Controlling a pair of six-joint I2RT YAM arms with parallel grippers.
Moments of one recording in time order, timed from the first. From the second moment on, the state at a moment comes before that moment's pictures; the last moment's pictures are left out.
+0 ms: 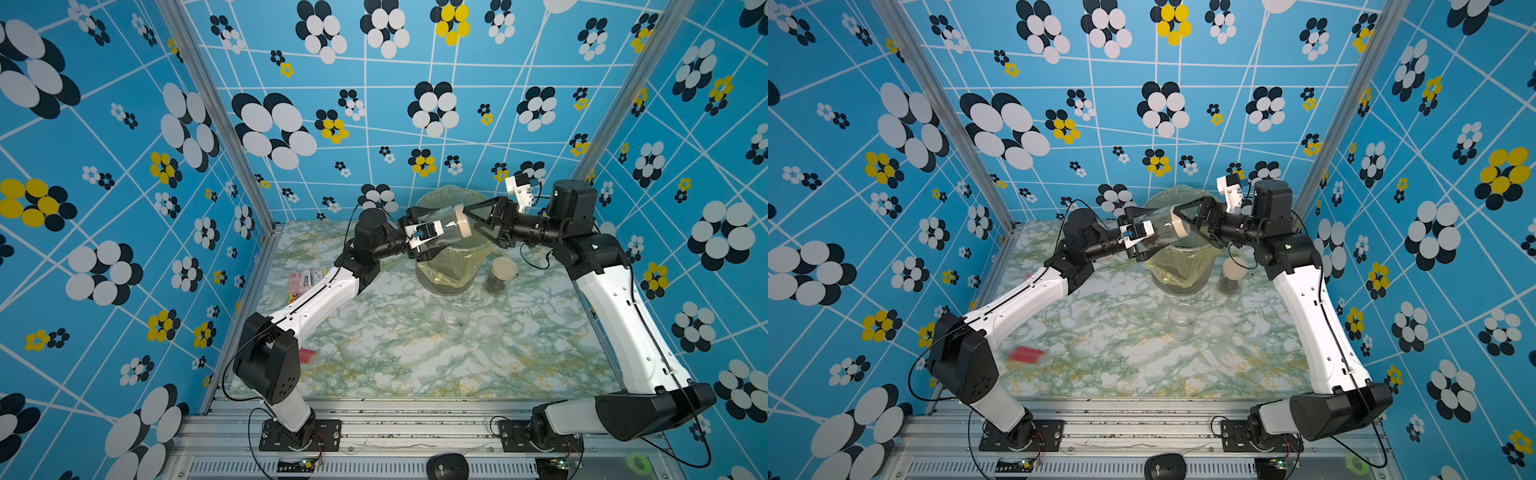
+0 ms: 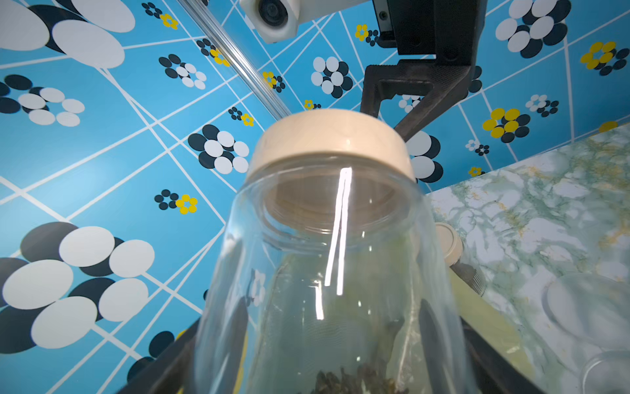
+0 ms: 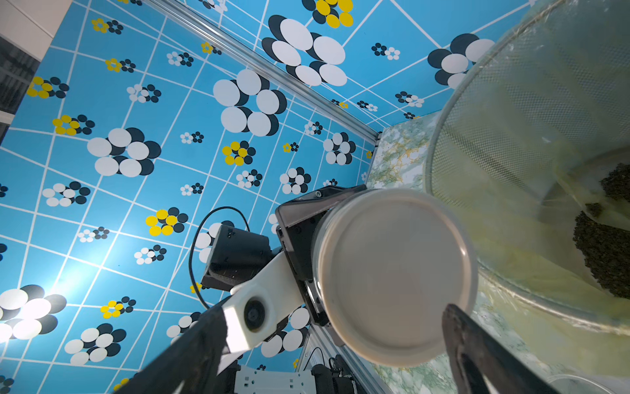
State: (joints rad) left arm -0.55 1.66 1.41 0.32 0.62 0.68; right arm 0.21 1.42 1.71 -0.63 -0.75 0.75
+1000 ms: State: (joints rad) left arm -0.57 1.65 1.41 0.39 0.57 0.75; right arm 0.21 1.50 1.74 -0.57 -0.78 0.81
